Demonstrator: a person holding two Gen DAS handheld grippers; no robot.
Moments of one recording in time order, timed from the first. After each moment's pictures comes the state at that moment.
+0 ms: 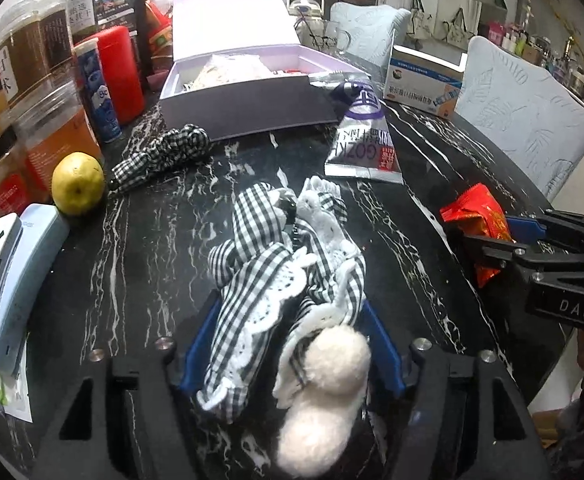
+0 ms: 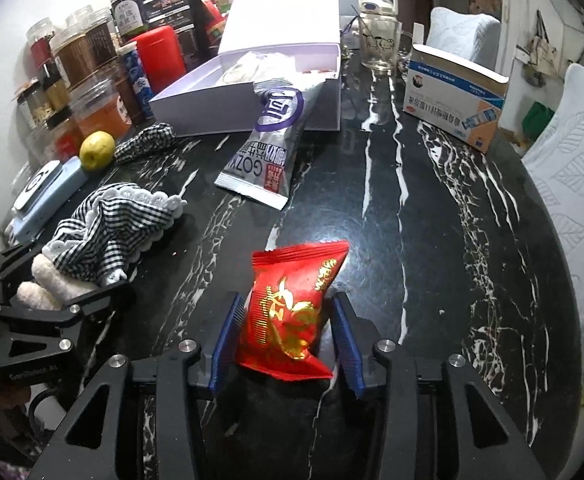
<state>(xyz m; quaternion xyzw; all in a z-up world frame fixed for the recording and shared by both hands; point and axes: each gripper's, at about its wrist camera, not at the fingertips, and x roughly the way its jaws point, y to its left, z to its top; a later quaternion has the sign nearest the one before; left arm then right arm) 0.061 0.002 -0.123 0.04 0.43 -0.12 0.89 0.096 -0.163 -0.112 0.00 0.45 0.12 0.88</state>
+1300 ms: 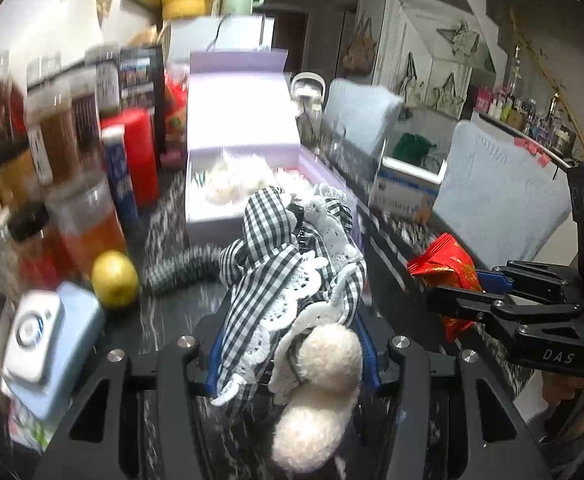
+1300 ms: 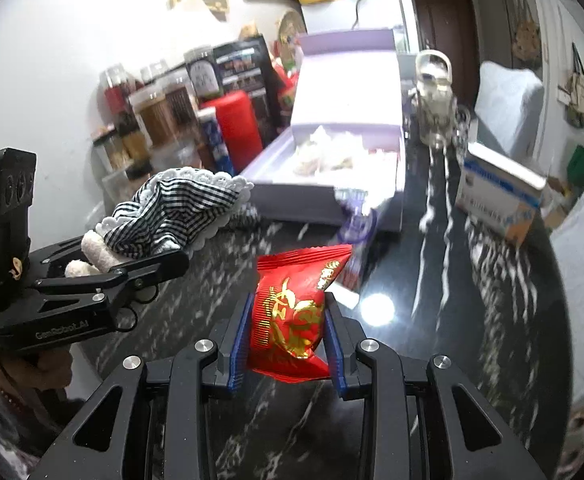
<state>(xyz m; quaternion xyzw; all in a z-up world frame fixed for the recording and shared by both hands) 0.066 0.021 -0.025 -0.01 0.32 -0.15 0.94 0.098 -0.149 -0.030 0.02 0.36 0.23 0.90</state>
